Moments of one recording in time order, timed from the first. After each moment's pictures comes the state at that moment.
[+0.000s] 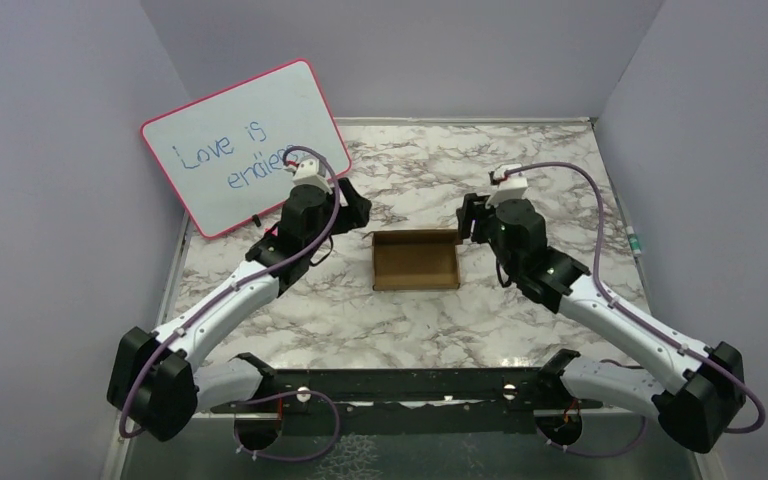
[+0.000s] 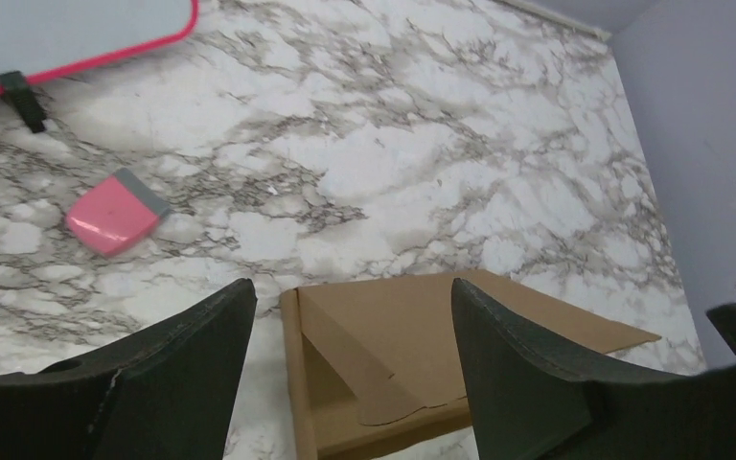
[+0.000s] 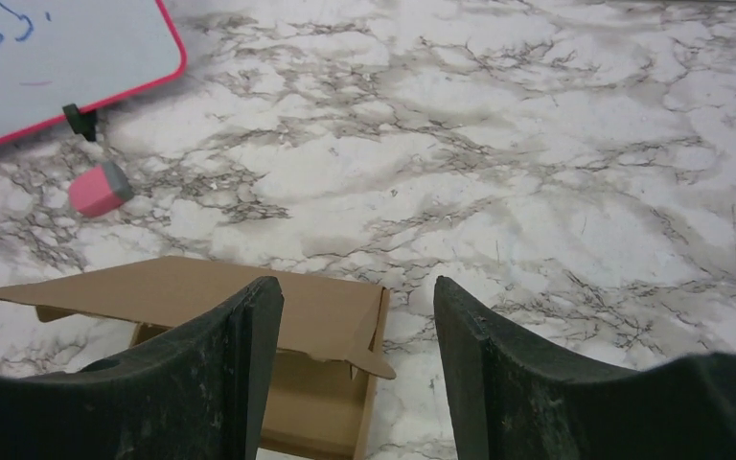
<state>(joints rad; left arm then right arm) -0.55 1.12 0.79 0.02 -0.20 -0.60 0.71 1.00 0.79 -0.06 0.49 0.21</state>
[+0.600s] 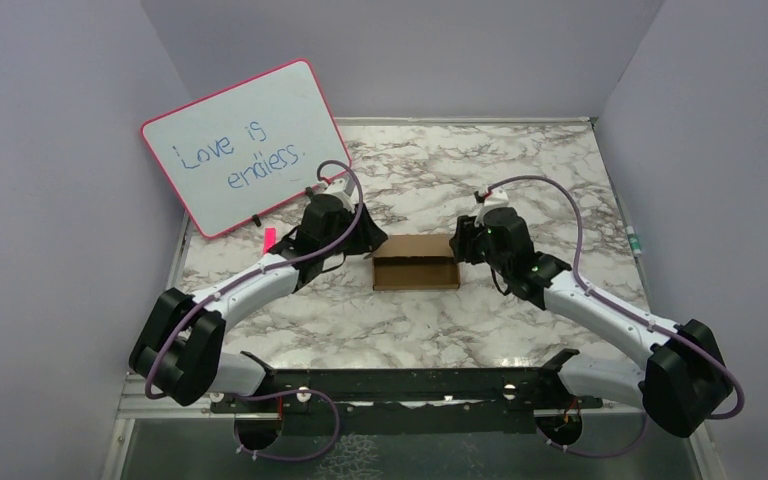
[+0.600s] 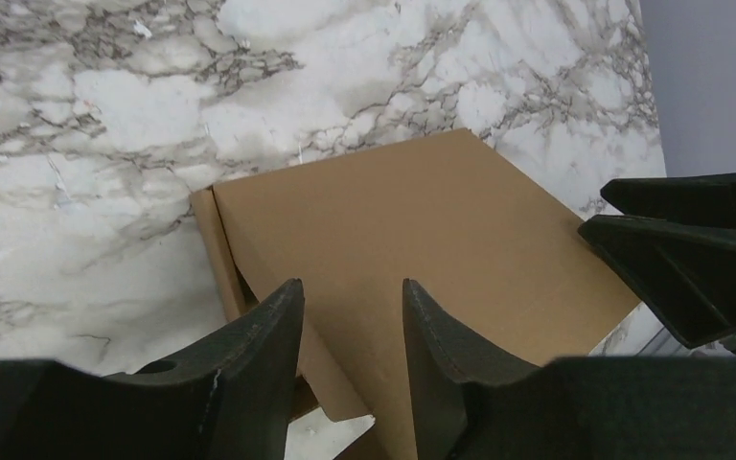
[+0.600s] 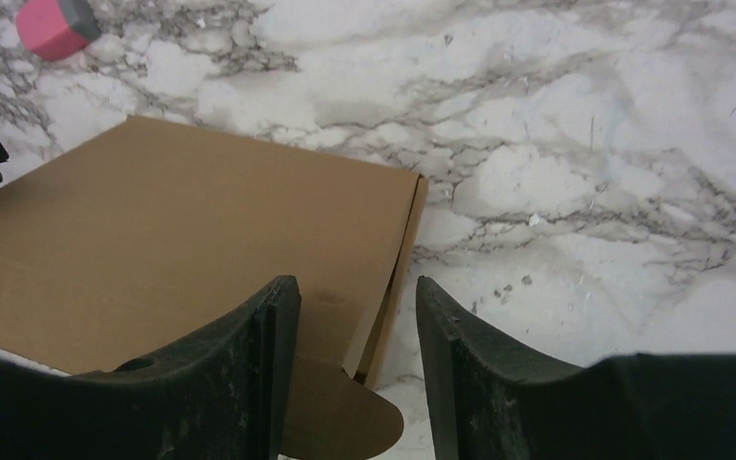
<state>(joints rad) -0.55 1.35 0.76 0.11 0.14 -0.64 0.60 1.15 0.69 -0.05 0.22 0.27</state>
